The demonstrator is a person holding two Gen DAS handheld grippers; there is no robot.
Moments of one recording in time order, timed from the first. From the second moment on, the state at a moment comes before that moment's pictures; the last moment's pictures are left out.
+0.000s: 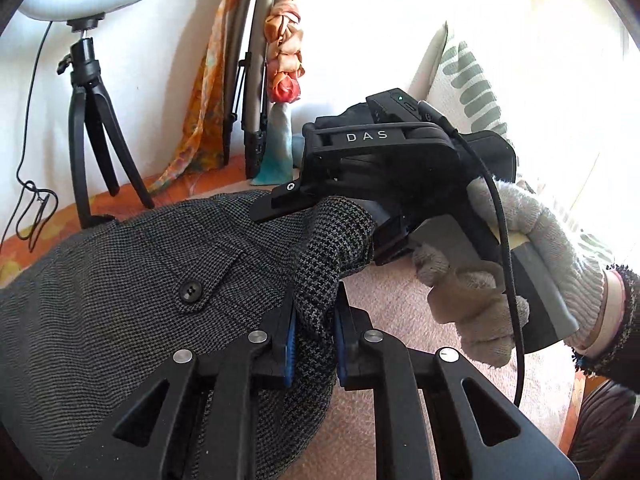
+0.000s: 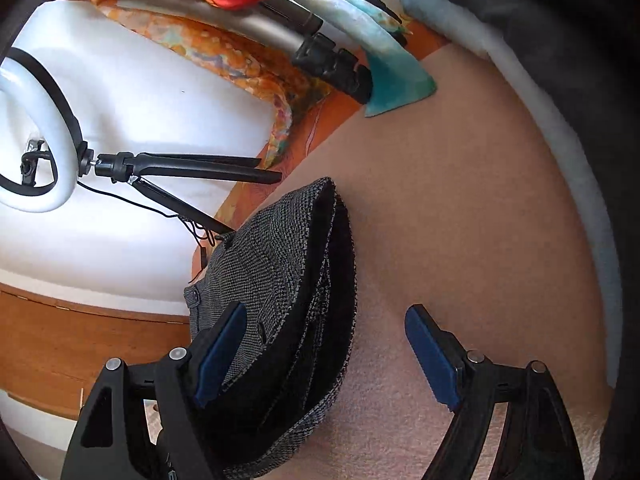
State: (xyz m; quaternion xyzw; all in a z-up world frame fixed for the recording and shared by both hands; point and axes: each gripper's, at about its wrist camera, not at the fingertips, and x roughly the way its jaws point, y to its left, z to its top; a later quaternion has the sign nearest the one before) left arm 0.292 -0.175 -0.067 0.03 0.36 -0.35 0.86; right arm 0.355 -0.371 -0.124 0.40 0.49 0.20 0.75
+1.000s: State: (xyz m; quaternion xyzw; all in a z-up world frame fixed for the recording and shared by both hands) left arm 0.267 -0.057 -0.055 0.05 0.37 -0.18 0.91; right arm 0.321 -0.297 -0.014 0.31 0.43 0.19 0.83
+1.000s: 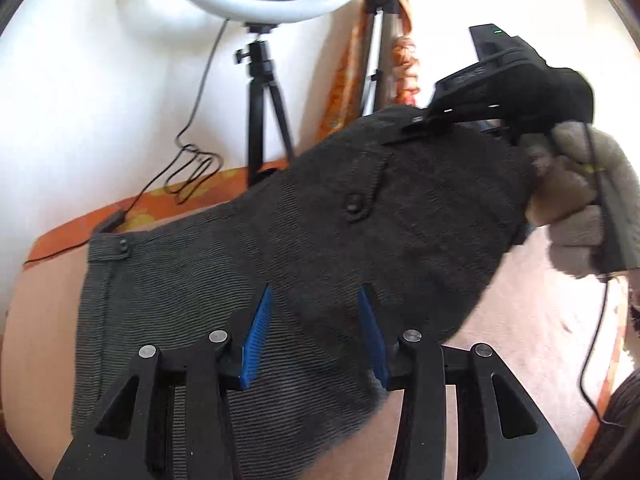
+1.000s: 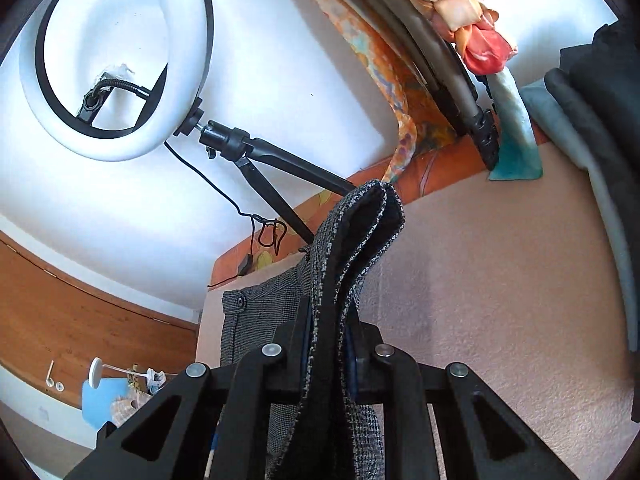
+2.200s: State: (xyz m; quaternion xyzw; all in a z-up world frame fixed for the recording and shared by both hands) left arm 0.199 0.137 -0.023 -0.11 0.34 -0.05 0.93; right arm 0.334 -0.007 -0.023 0.00 0.49 0.15 0.86
